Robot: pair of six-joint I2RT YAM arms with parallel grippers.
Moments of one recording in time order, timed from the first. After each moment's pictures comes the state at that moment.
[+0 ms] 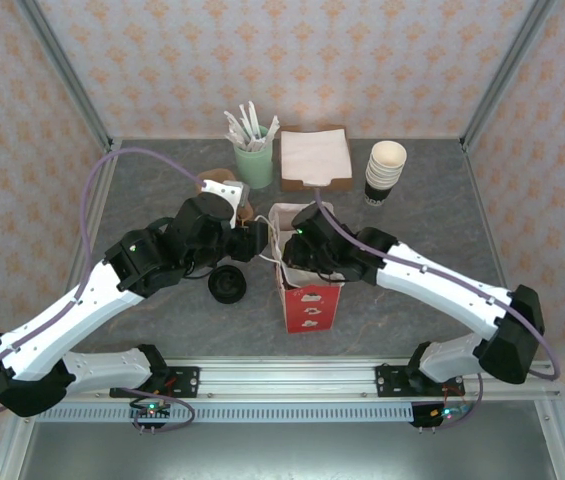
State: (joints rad) left arm -0.85 1.13 1.36 -0.88 -0.23 -0.57; right arm 0.93 1.37 1.20 -0.71 0.06 0.96
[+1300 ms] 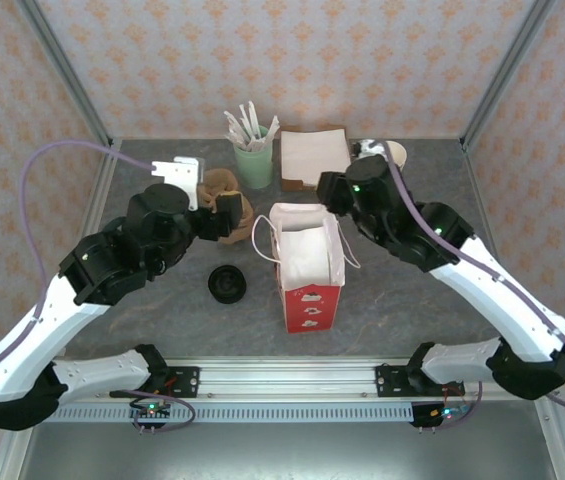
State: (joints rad) left arm -0.78 1.03 1.46 -0.86 -0.51 -0.40; right arm 0.83 1.22 1.58 -0.86 0.46 0.67
